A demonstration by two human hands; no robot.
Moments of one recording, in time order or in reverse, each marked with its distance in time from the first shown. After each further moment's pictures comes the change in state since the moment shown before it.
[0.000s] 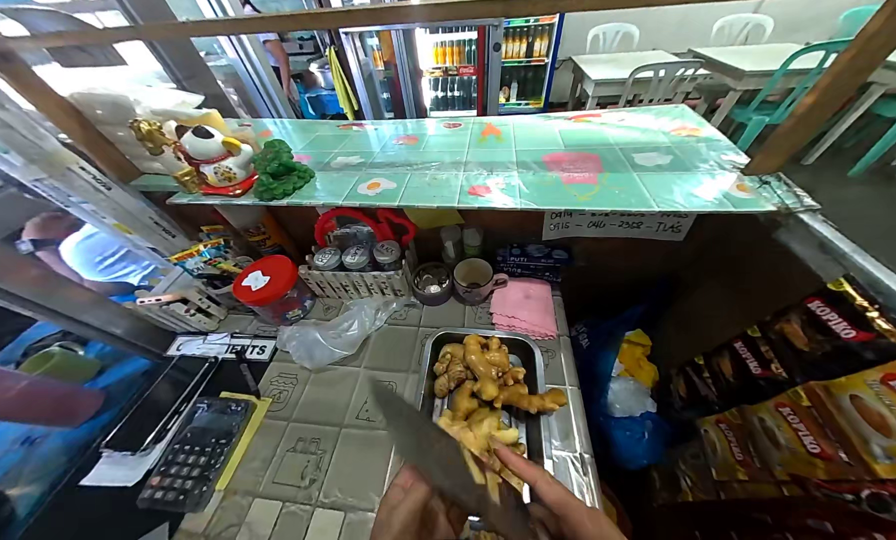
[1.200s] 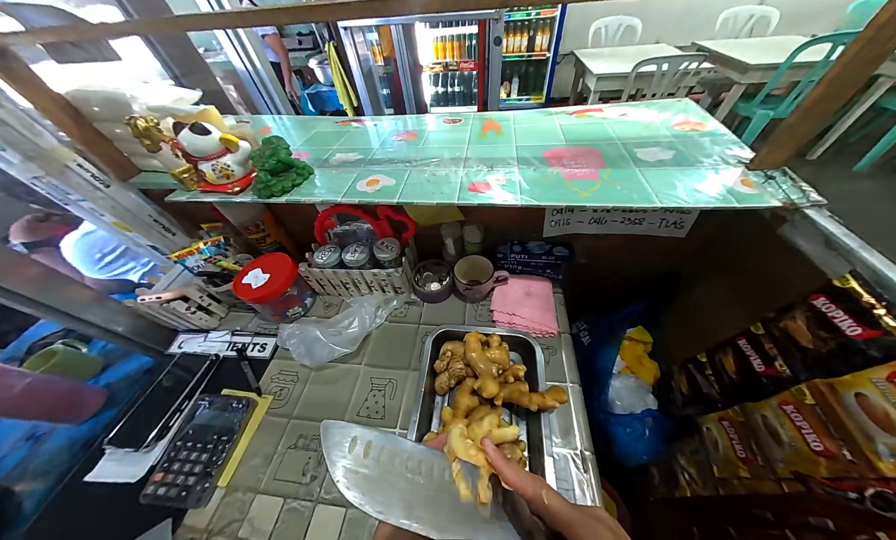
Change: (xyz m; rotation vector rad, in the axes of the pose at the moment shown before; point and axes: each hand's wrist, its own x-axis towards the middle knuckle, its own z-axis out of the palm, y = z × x) left_hand -0.013 -0.001 -0.003 -0.035 -0.080 0.032; right_hand 0.009 0.017 0.006 -0.236 0.050 -0.192
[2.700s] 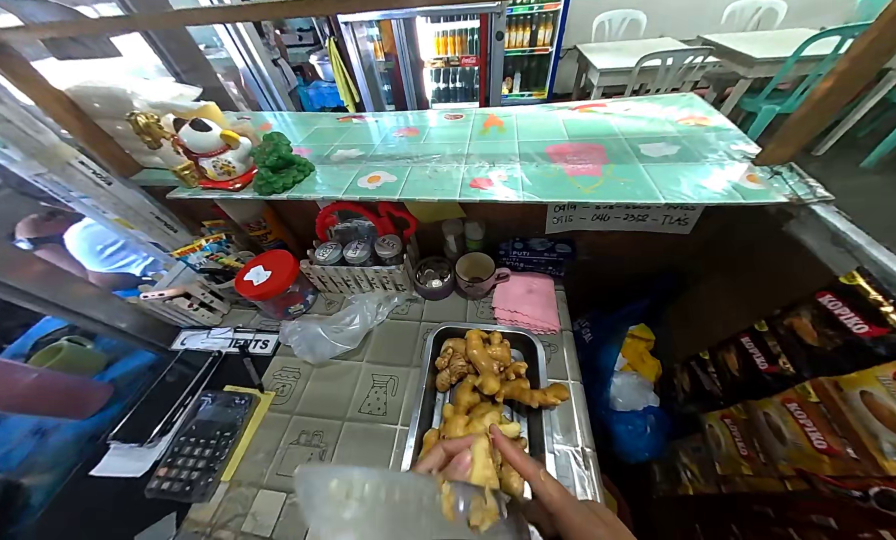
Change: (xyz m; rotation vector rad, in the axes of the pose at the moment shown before) left_hand 0.012 0.012 -0.005 0.487 -0.106 -0.074; right_hand -0.001 -0.020 -0.017 -0.026 -0.156 0.152
